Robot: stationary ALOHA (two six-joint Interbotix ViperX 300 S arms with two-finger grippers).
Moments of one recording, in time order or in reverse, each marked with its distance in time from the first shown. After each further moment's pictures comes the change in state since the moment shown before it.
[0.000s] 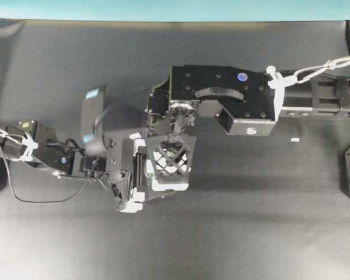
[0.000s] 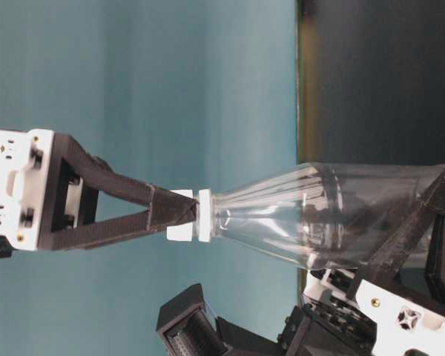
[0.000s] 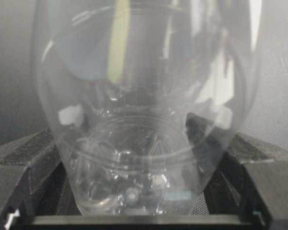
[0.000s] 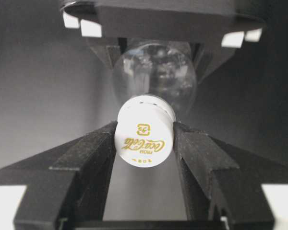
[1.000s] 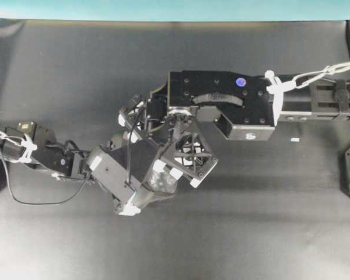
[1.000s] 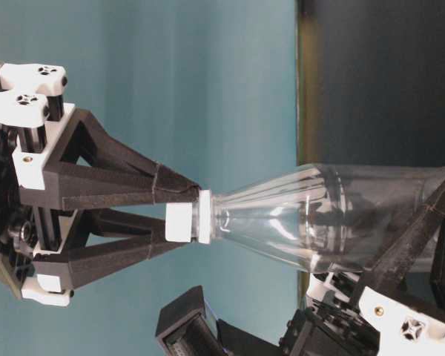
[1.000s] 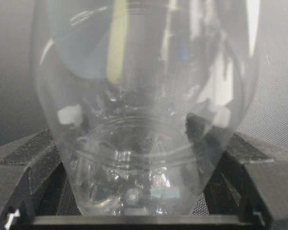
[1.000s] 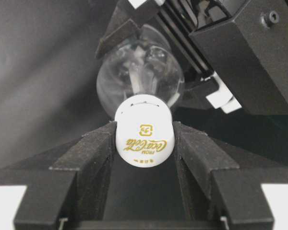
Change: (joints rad) left arm -0.011 -0.003 0.003 0.000 0.000 0.000; right arm 0.017 0.000 -0.009 -0.018 -0.014 -0.686
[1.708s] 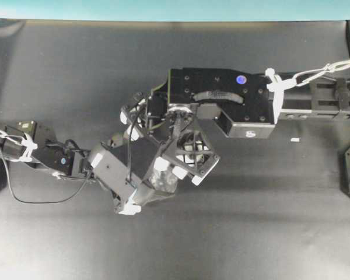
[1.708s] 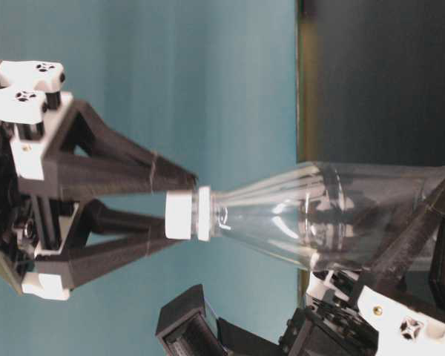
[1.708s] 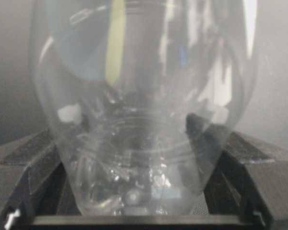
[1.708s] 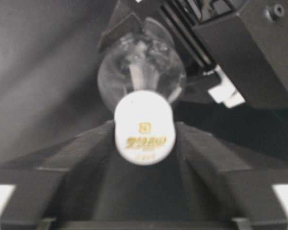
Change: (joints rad) left arm 0.006 0.000 -0.003 0.000 0.012 0.003; right arm -0.008 -0.005 -0.003 -0.002 0.018 0.000
